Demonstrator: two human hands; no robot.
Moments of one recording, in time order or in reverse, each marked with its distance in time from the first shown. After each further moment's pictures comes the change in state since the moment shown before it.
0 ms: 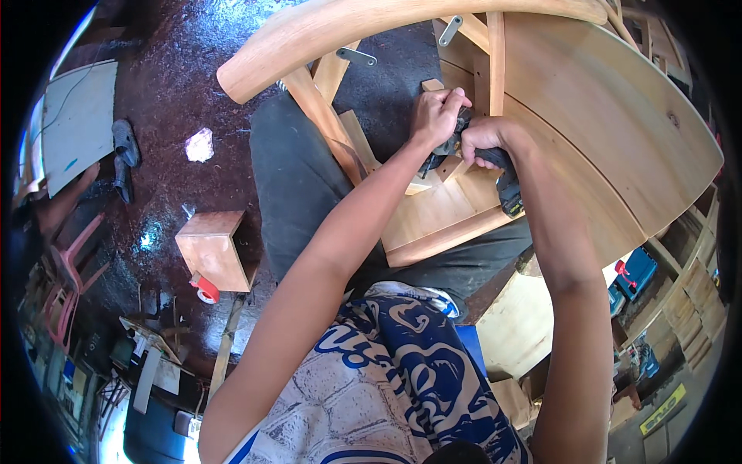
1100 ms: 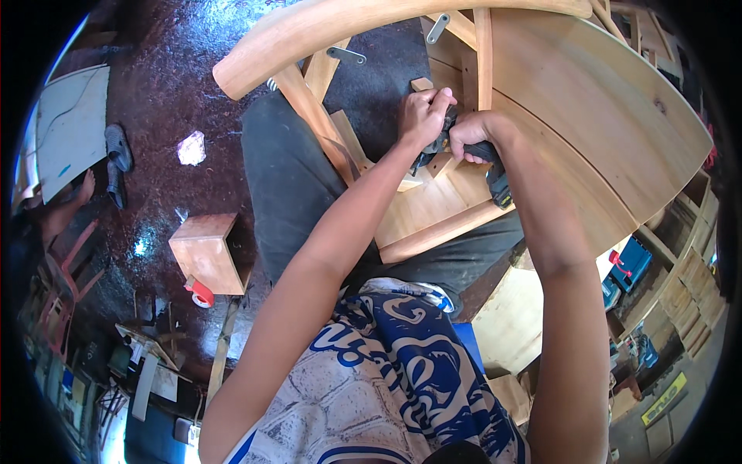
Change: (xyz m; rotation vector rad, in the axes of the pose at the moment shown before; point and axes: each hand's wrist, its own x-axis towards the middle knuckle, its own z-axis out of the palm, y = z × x) left_hand -0.009 -0.005 0.001 0.006 0.049 -0.002; right_hand 0.008 0.002 0.002 0.028 -0.037 0.042
